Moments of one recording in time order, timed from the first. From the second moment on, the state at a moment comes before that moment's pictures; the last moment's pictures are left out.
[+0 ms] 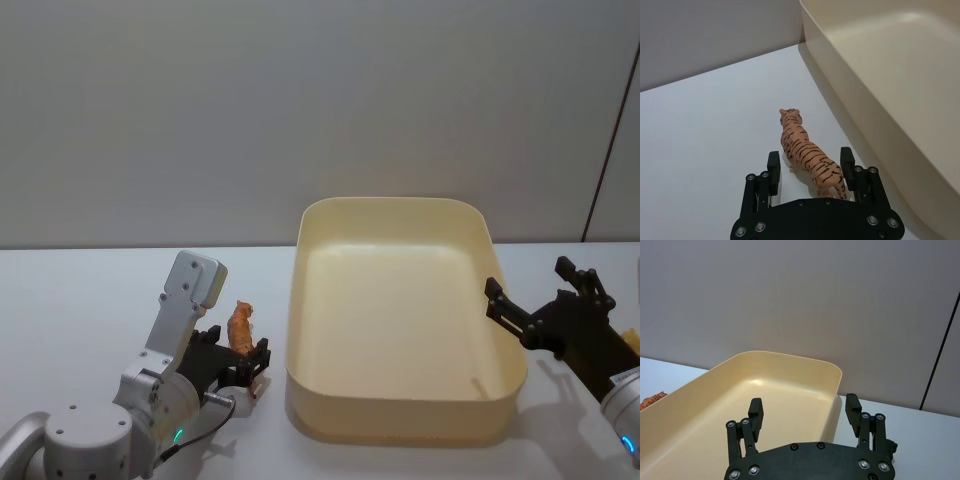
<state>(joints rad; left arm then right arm) -0.22 0.38 0.38 -1.60 -0.40 0.49 0.04 -0.01 0.34 -0.23 -1.77 0.29 0.03 0.07</state>
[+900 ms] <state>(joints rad) -0.23 0.37 0.37 -1.61 -0.37 0.47 0.05 -0.01 0.34 -0.23 -1.77 0.29 0.03 0.07</state>
